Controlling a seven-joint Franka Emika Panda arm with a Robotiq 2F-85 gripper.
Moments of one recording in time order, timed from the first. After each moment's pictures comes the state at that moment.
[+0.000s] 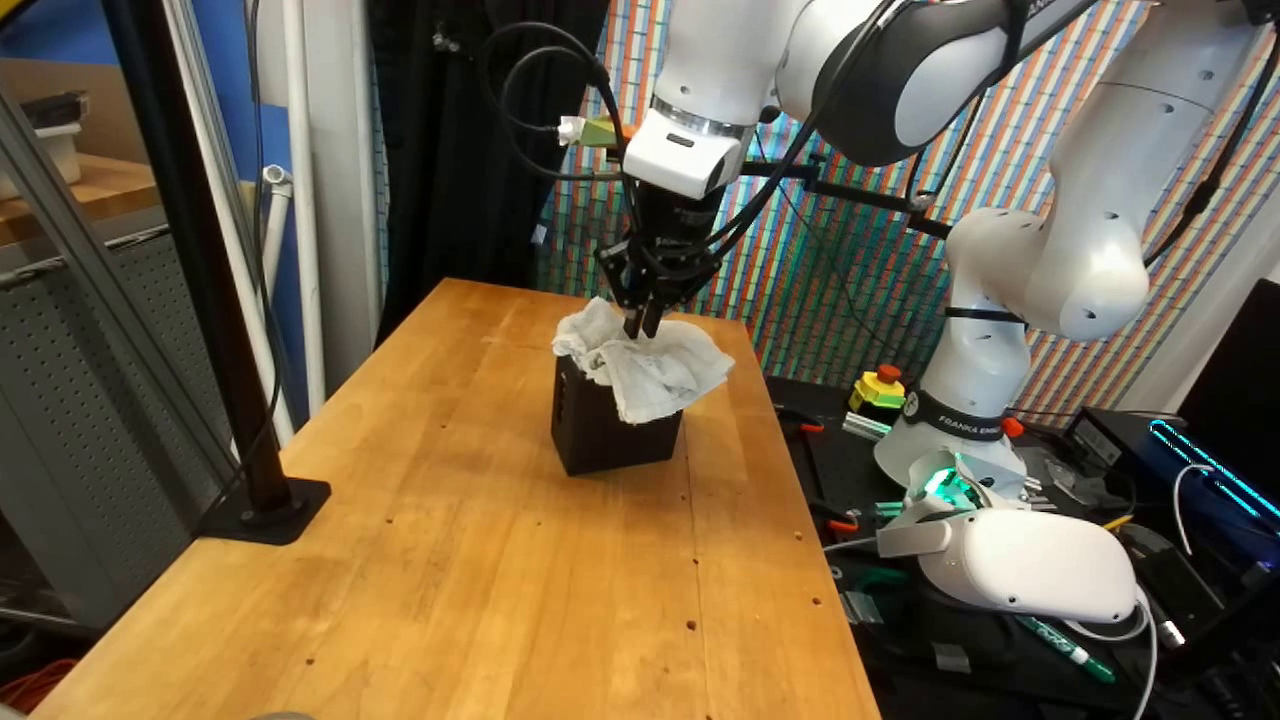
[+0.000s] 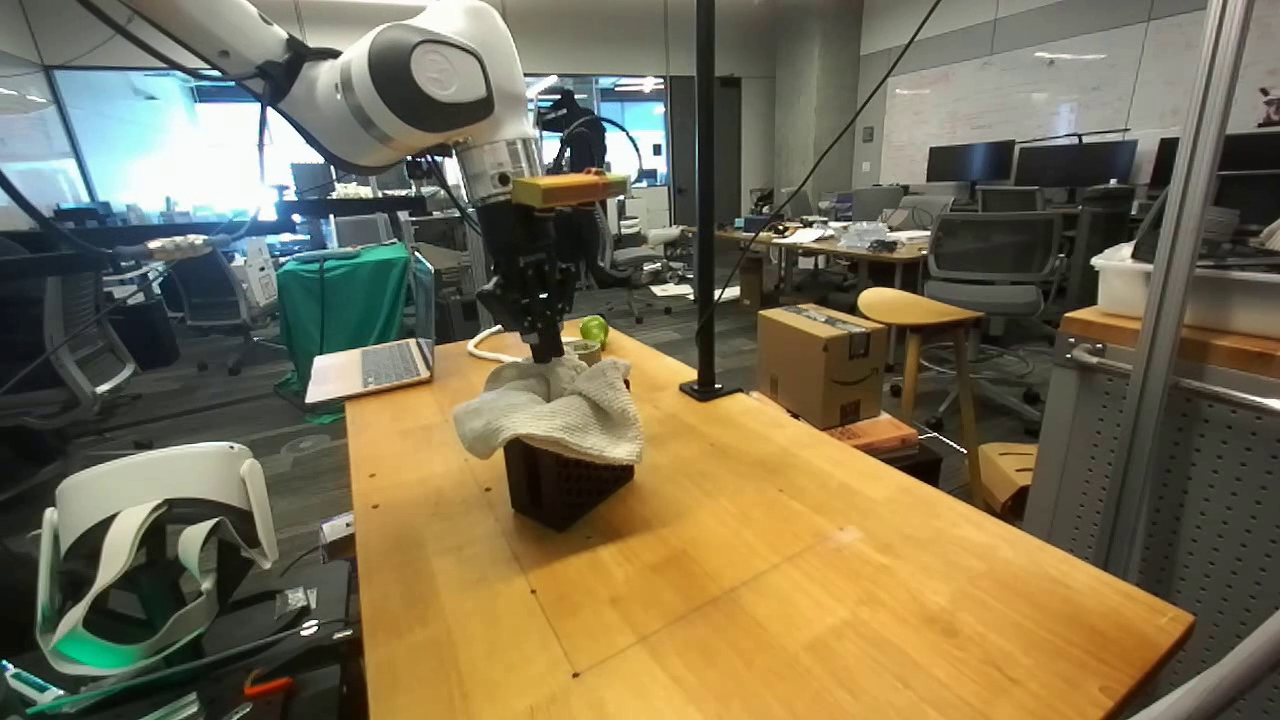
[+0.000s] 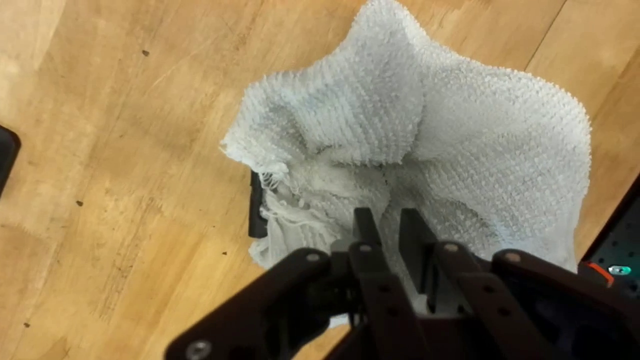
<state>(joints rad) 0.23 -0.16 0.22 -2.32 -0.18 2.21 -1.62</state>
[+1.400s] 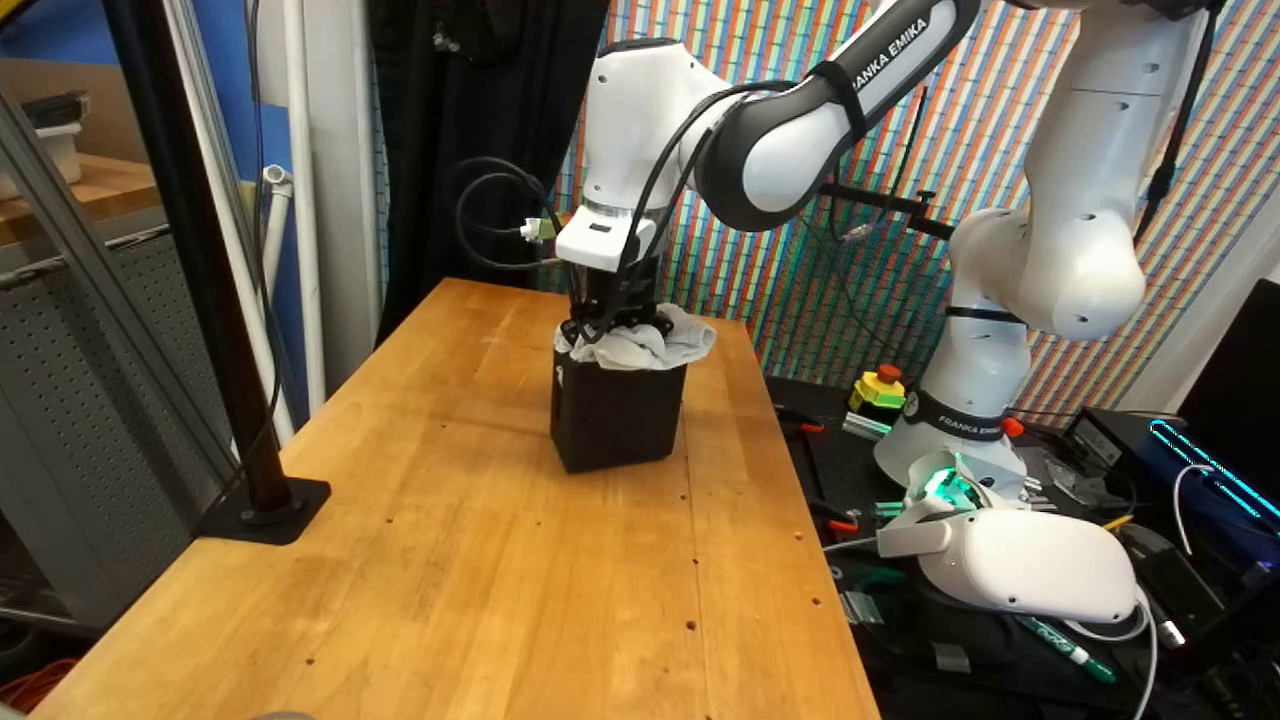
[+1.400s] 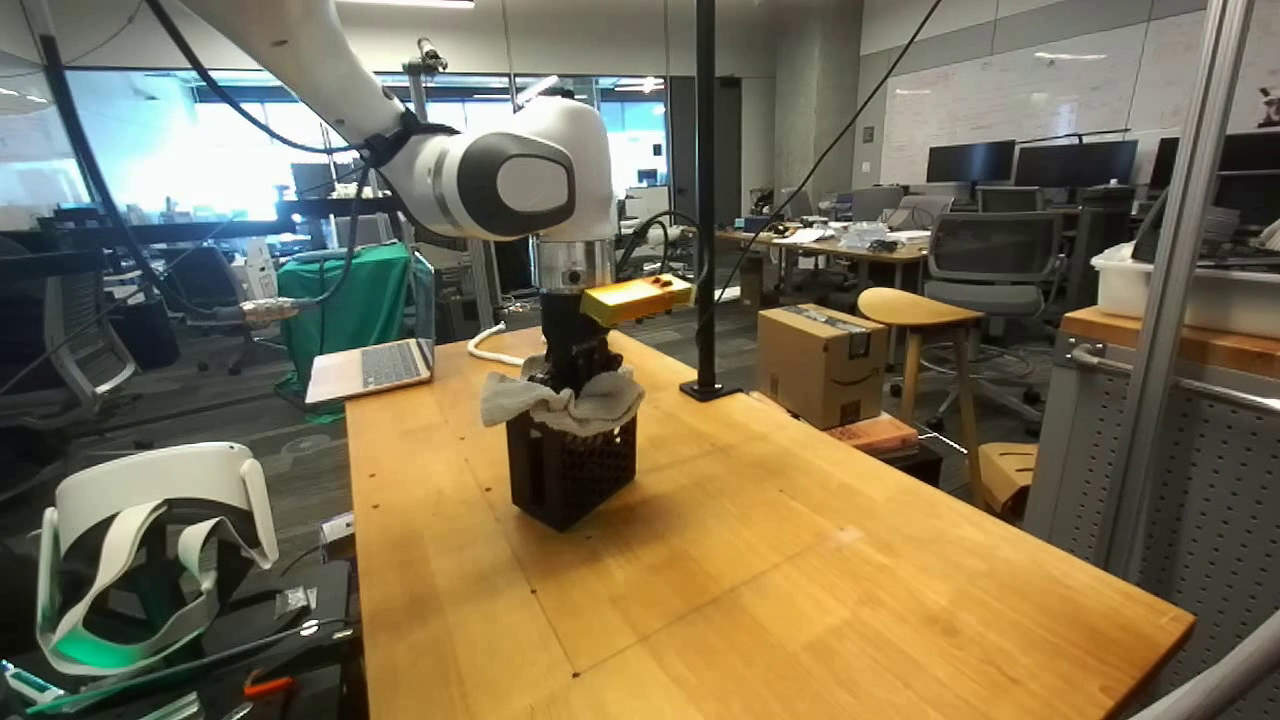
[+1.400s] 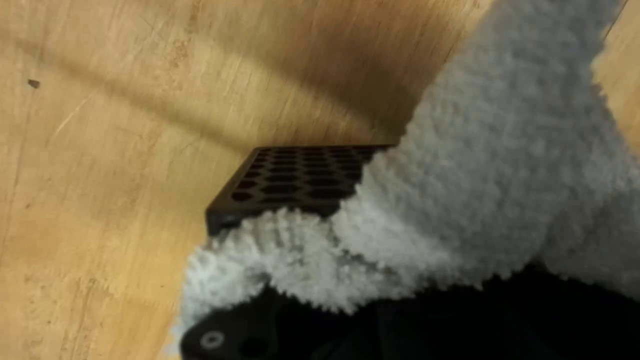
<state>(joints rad) 0.17 0.08 0.16 -2.27 -0.05 2.31 -1.73</state>
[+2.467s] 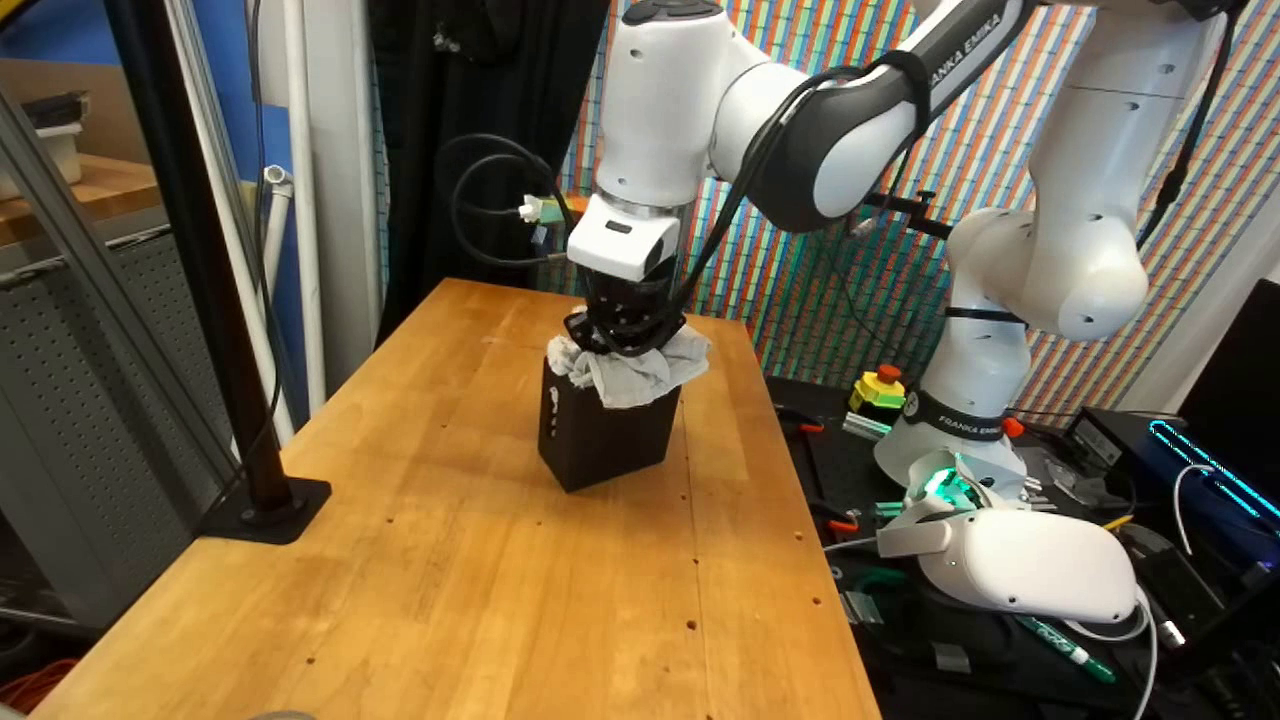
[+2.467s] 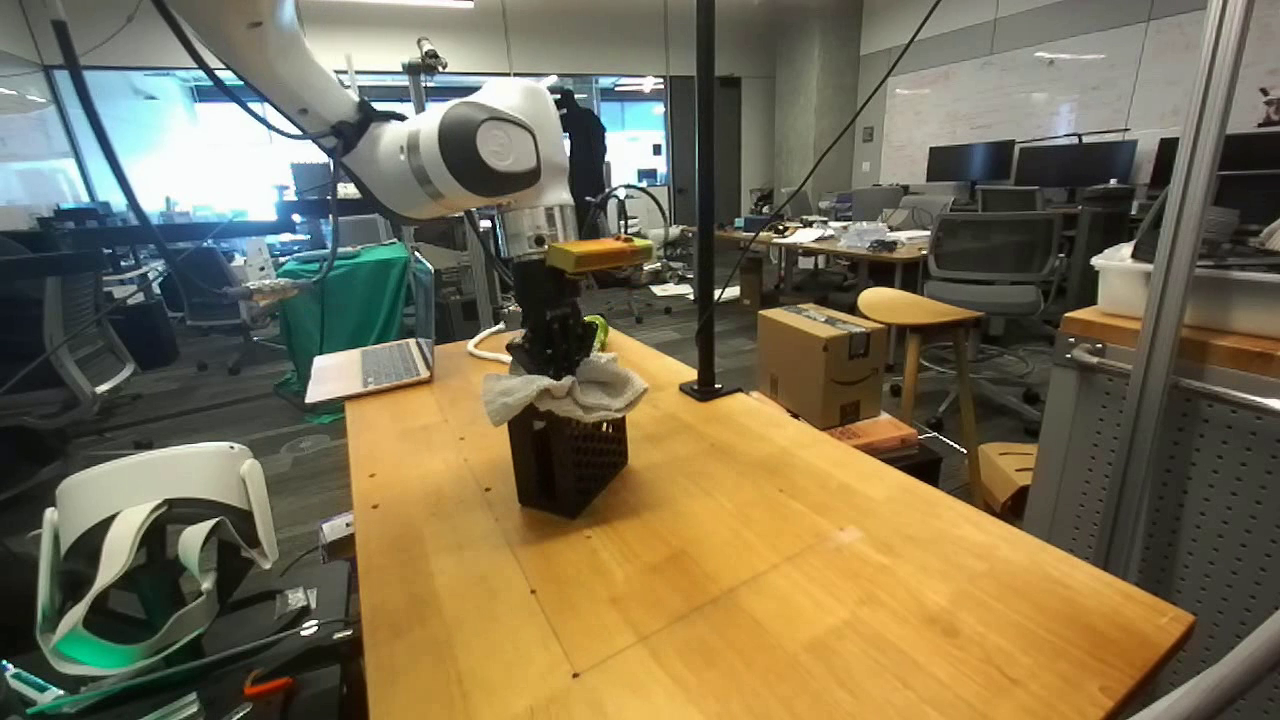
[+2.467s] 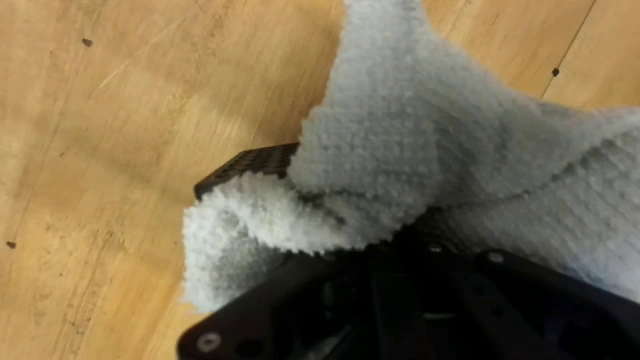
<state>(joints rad) 0.22 0.04 0.23 -2.24 -0.23 2.23 -1.55</state>
